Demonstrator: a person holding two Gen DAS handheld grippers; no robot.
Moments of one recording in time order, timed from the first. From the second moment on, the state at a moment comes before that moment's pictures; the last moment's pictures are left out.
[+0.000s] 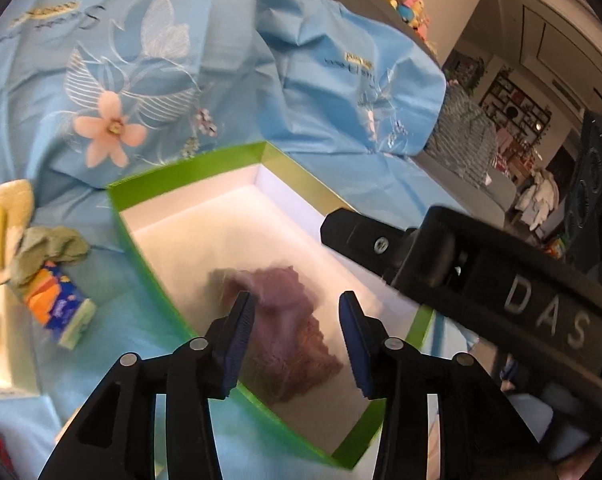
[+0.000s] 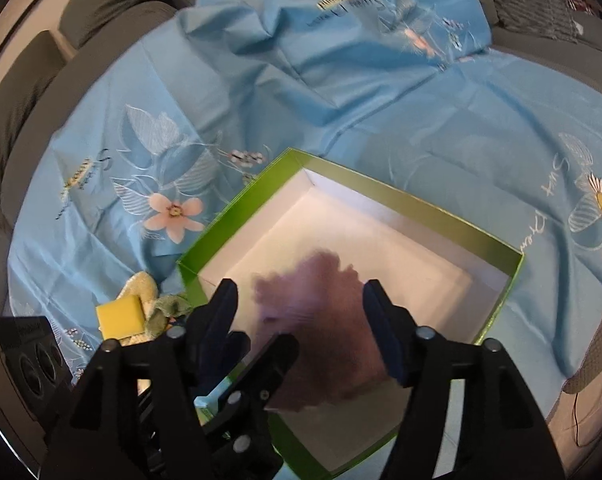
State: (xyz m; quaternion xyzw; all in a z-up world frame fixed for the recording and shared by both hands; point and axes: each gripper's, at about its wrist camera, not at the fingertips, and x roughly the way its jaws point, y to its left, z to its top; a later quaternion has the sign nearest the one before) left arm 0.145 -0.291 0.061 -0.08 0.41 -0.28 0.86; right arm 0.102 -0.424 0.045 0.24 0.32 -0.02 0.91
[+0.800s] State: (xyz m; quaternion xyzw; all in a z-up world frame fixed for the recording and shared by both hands) left arm 0.033 -0.025 0.028 -0.19 0.40 0.03 0.89; right arm 0.091 -0.256 0.072 0.17 0.36 0.30 0.87
